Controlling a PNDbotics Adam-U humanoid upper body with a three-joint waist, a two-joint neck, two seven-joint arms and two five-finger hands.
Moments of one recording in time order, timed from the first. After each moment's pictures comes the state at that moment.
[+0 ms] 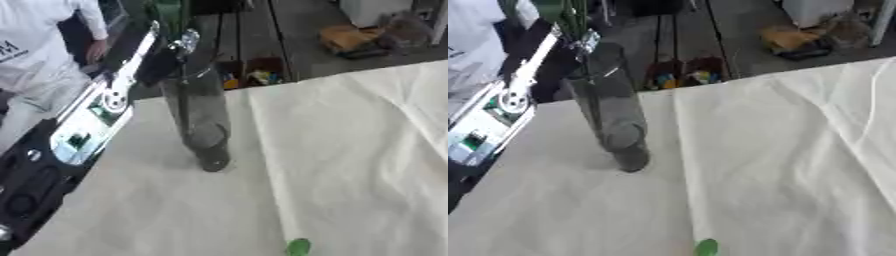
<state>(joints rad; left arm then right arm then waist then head) -0.98 0.67 -0.31 -1.49 -0.36 0.25 0.10 -0.35 -0.37 -0.20 -1.98 -0.28 -0.47 -0.02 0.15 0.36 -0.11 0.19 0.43</state>
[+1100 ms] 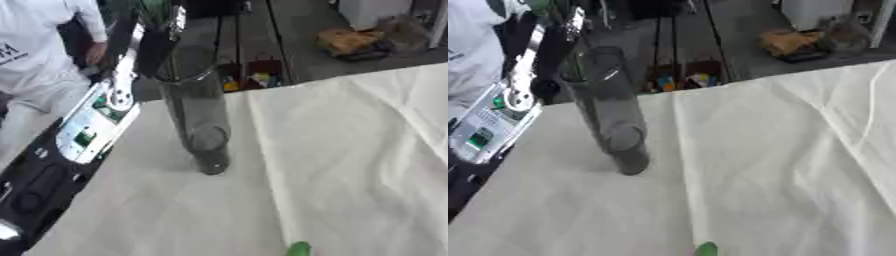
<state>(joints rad) -1.01 0.63 -0.28 -1.47 -0.22 0.24 0.35 -0.35 -0.37 -0.21 -1.98 -0.27 -0.47 -0.03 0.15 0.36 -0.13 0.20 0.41</state>
